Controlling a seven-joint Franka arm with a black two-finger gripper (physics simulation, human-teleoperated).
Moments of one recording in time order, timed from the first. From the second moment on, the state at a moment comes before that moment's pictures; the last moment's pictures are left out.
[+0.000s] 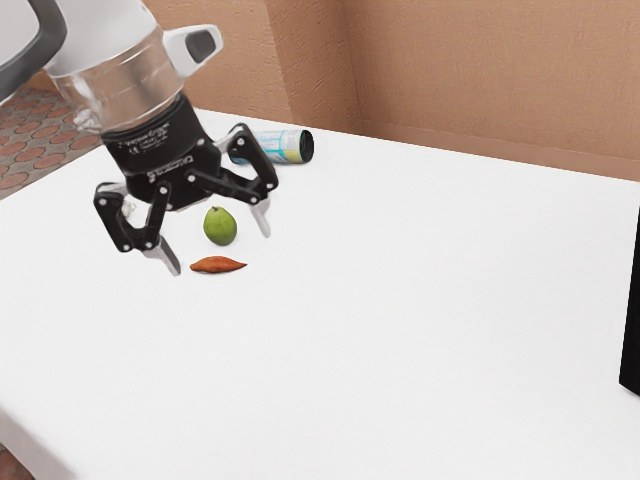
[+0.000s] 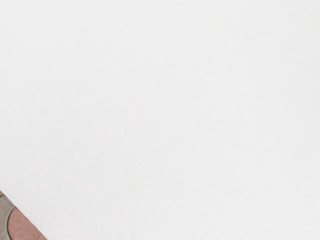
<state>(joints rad) -0.21 -0.29 0.04 -1.58 -0.06 1.43 -1.10</state>
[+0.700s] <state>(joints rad) -0.45 0.28 -0.36 -1.18 0.18 1.92 -1.96</state>
